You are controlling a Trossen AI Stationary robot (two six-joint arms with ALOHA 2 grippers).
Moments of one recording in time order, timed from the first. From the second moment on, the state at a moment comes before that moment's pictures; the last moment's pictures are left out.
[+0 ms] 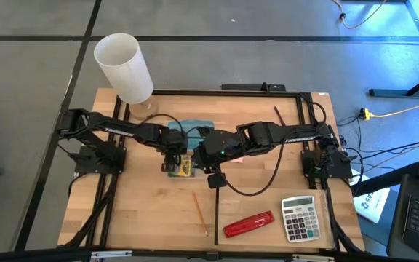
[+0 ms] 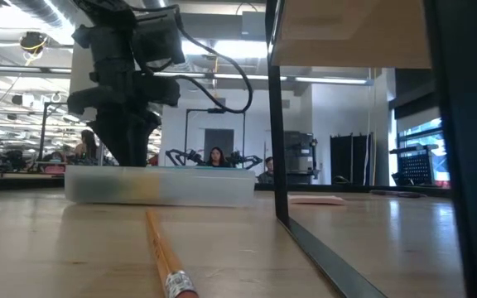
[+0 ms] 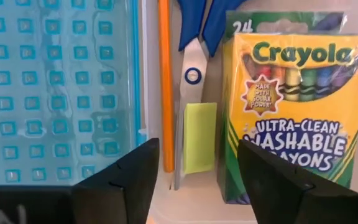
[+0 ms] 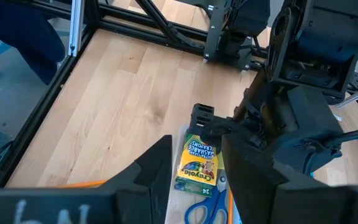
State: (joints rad) left arm 0.08 1.49 0.84 -0.61 -0.03 0.06; right arm 0.20 1.96 2.18 -0.92 0.08 -0.11
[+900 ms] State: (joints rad) left arm -0.11 1.28 0.95 -0.66 -0.18 -0.45; right arm 0.20 1.96 2.18 -0.90 0.08 -0.11
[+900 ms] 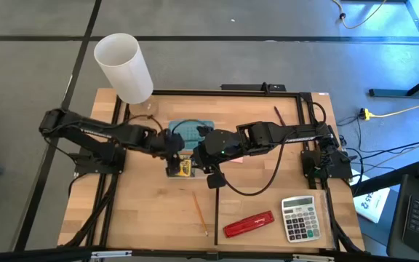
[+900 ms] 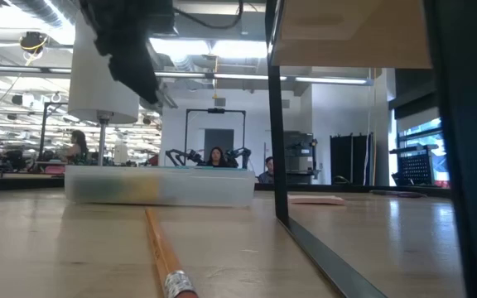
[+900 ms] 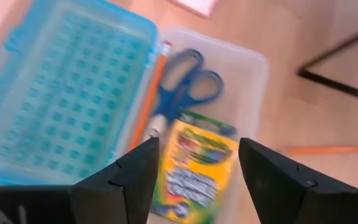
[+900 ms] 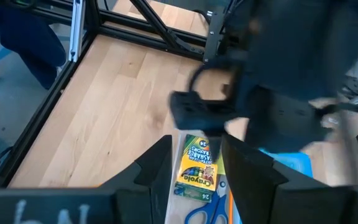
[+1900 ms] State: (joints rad) left arm -0.56 1.43 0.95 -0.48 -0.23 -0.25; right arm 0.20 1.96 2.18 -0.88 0.08 -0.11
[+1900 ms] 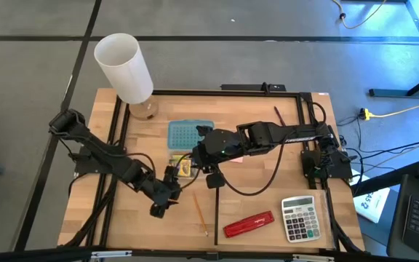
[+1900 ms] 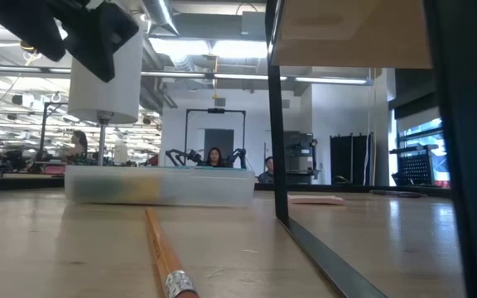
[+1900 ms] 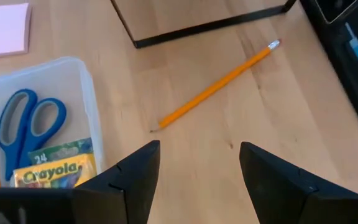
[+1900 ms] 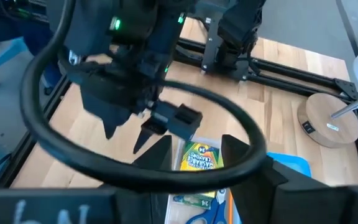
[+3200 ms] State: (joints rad) left arm -0.55 1.45 0.95 -0.46 -0.19 -0.13; right arm 0.20 1.96 2.18 -1.07 -0.15 -0.16
